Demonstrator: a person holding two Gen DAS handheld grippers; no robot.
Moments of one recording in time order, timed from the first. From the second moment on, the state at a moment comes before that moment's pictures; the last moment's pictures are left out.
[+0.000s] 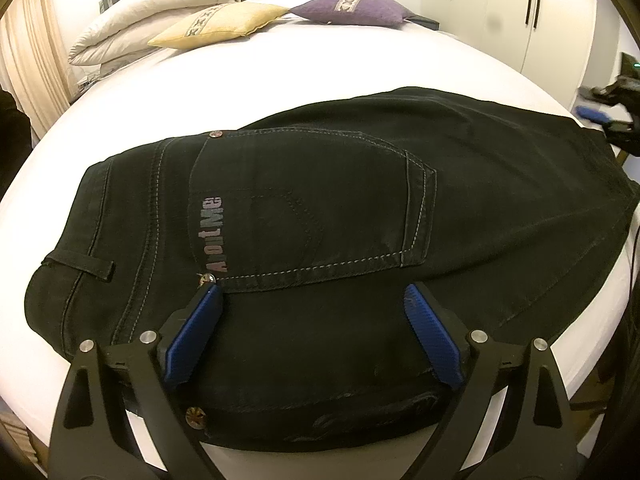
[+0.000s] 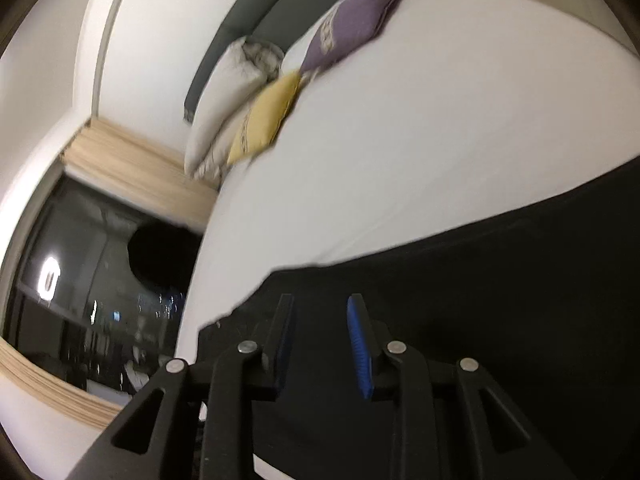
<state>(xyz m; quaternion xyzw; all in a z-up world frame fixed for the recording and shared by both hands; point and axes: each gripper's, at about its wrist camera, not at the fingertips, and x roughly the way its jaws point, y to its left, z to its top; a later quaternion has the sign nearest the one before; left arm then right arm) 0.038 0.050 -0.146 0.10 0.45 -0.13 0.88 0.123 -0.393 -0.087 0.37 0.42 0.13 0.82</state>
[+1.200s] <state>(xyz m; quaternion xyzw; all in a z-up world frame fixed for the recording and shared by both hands) 0.041 0.125 -0.142 0.05 0.43 -0.09 0.90 0.263 -0.192 -0.129 0.36 0.48 0.19 0.78</state>
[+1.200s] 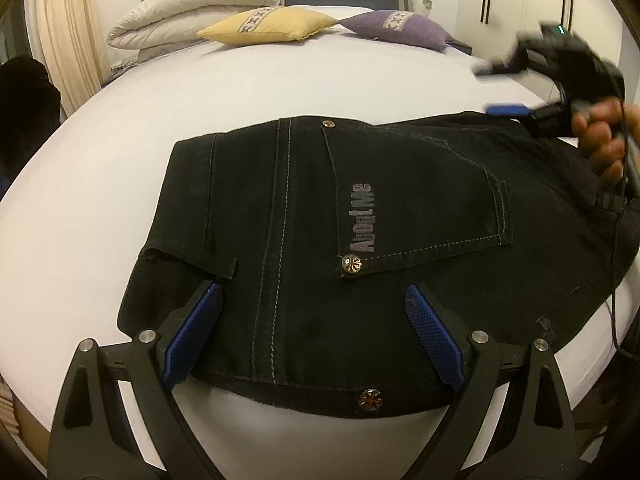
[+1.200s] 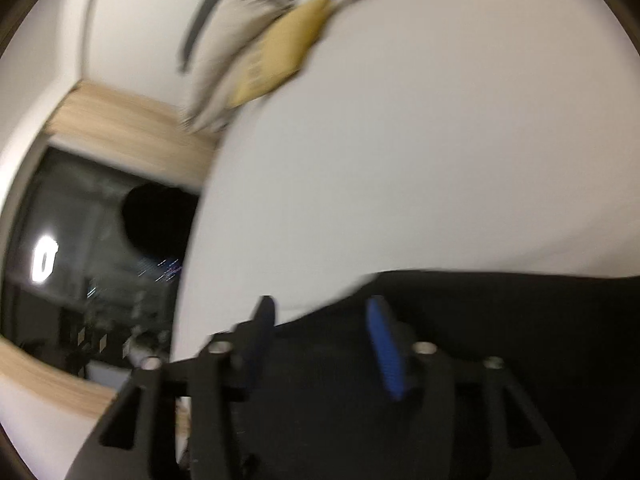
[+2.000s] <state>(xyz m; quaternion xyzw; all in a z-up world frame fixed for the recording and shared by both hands) 0.003 0.071 -0.141 0.06 0.45 -0.12 0.88 0.079 -0.386 -0.182 0.50 0.42 0.07 0.76</state>
